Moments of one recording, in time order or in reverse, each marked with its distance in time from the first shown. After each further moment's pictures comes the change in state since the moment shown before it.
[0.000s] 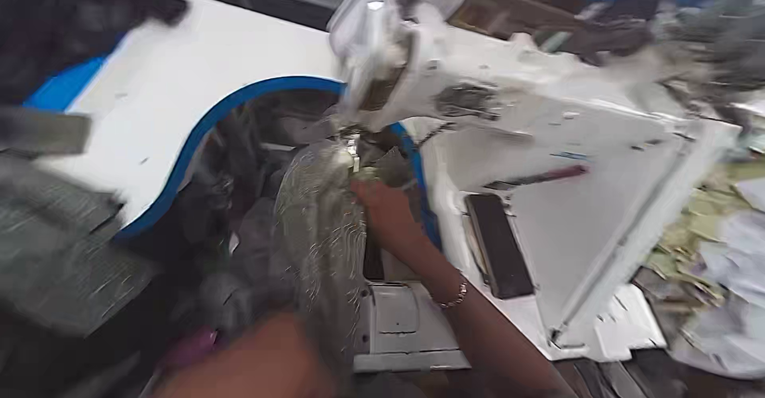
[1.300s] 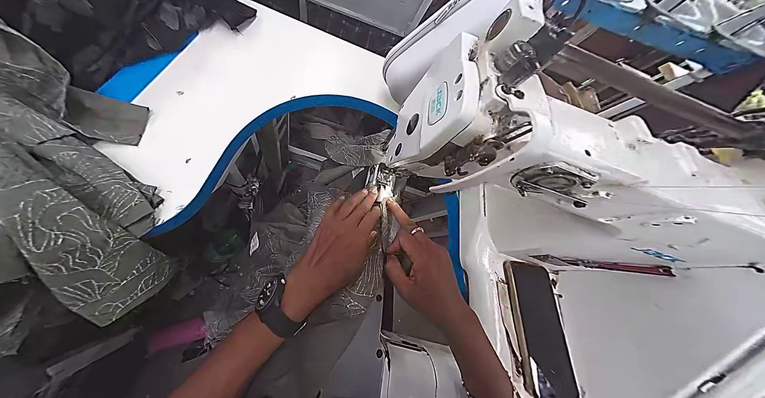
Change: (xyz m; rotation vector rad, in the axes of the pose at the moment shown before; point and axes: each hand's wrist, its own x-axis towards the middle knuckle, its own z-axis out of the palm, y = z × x) left_hand 0.119 -0.112 0.008 0.481 0.682 -0.104; right_hand 0.000 0.026 0.007 0.263 0.124 -0.131
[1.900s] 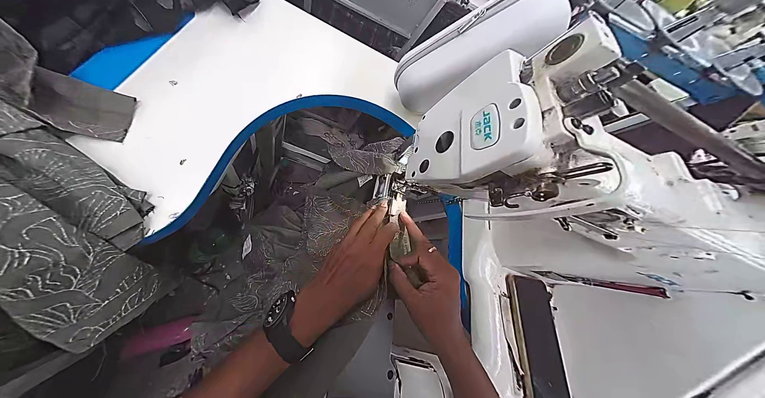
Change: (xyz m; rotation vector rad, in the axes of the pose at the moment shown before) left_hand -0.004 0.003 0.012 -0.209 0.161 -0.009; right_hand -0.003 -0.010 0.021 0.243 0.198 0.157
